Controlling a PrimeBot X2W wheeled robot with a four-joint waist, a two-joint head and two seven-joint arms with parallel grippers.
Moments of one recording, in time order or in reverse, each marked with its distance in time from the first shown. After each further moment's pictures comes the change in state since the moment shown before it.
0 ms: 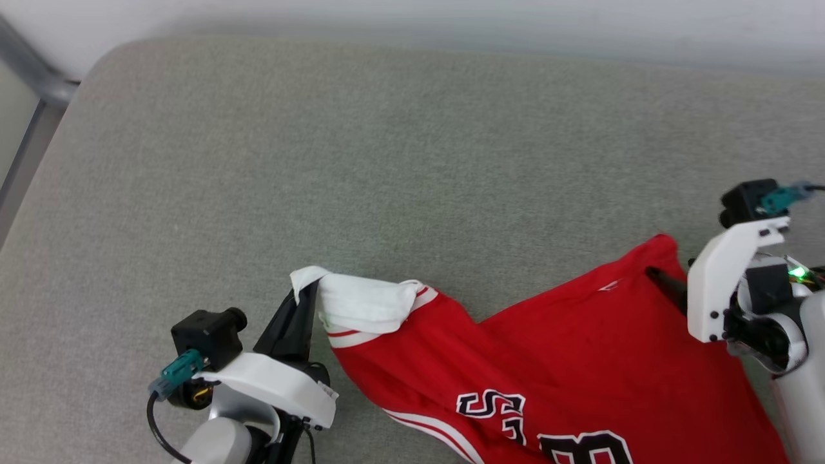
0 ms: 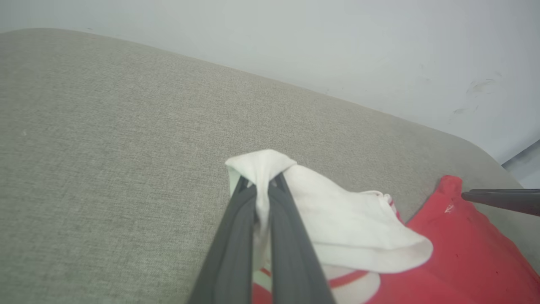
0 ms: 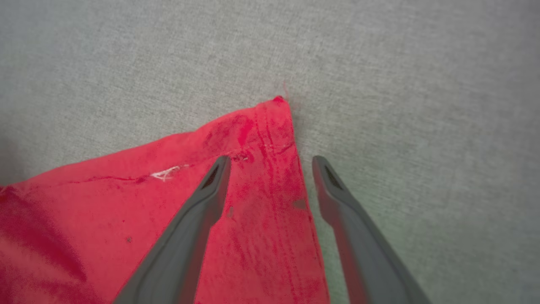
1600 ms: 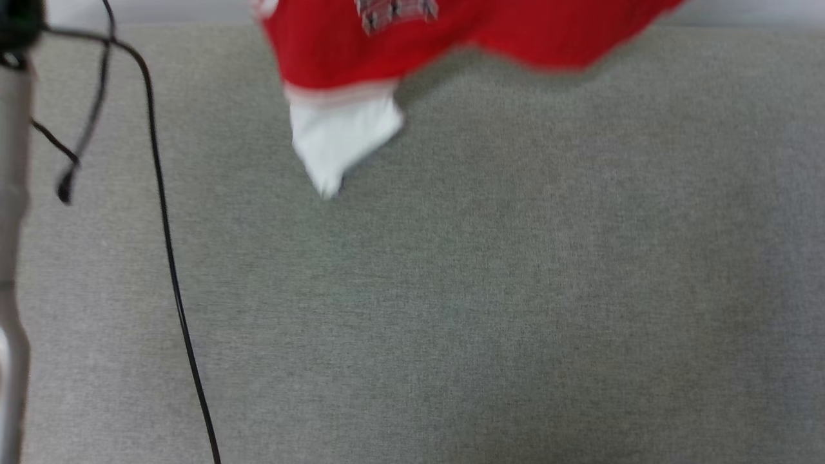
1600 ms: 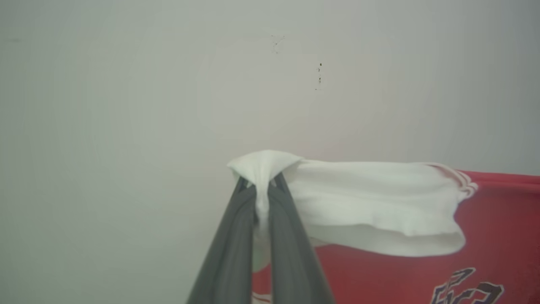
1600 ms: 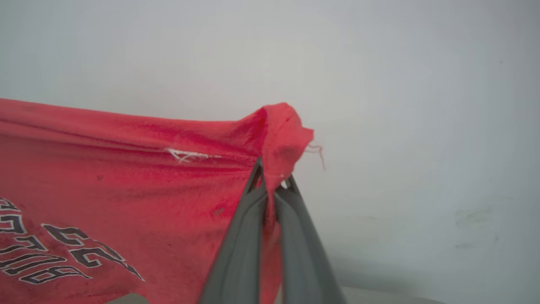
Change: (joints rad) left arm -1.085 0.150 0.124 0.477 0.029 -0.159 0.107; right arm -0.801 0.067 -0.133 0.254 -0.213 0.001 -0.387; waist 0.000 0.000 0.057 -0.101
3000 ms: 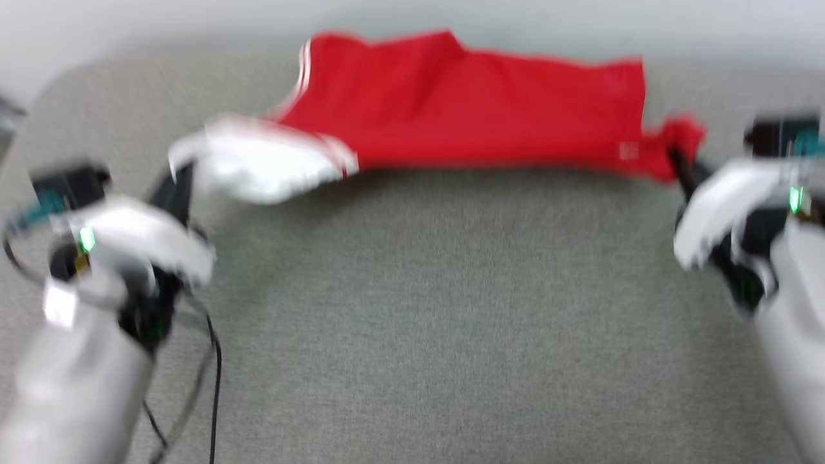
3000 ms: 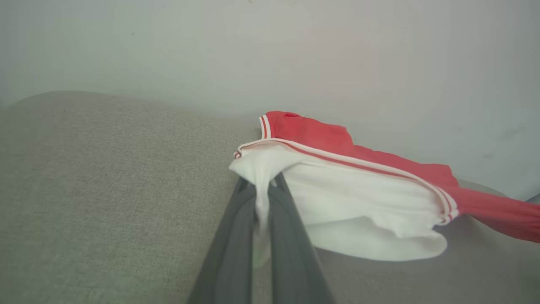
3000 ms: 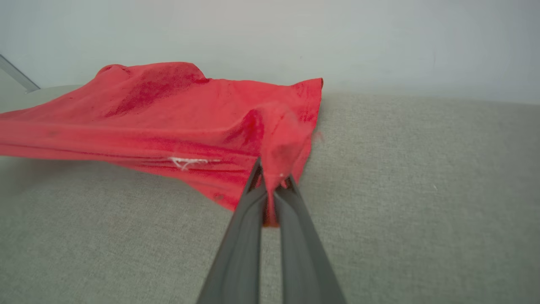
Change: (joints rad) left arm 0.547 -0.003 -0.153 0.167 -0.312 -0.049 -0.133; right arm 0.488 -0.040 0.256 0.202 0.249 0.000 -0.262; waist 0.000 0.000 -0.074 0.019
